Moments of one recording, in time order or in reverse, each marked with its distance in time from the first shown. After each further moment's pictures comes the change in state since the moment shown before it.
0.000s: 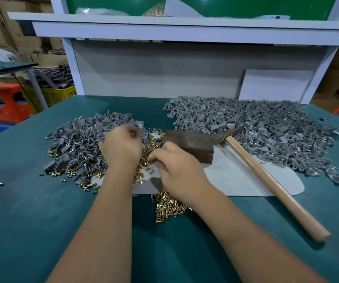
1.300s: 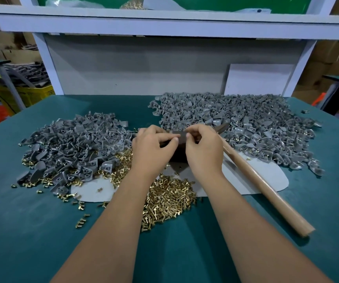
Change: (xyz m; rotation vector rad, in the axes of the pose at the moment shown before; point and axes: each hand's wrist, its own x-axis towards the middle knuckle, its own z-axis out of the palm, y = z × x) left_hand -0.034 0.043 0.046 -0.282 -0.271 0.346; right_hand 0.014 0.068 -0.018 0.137 0.540 0.568
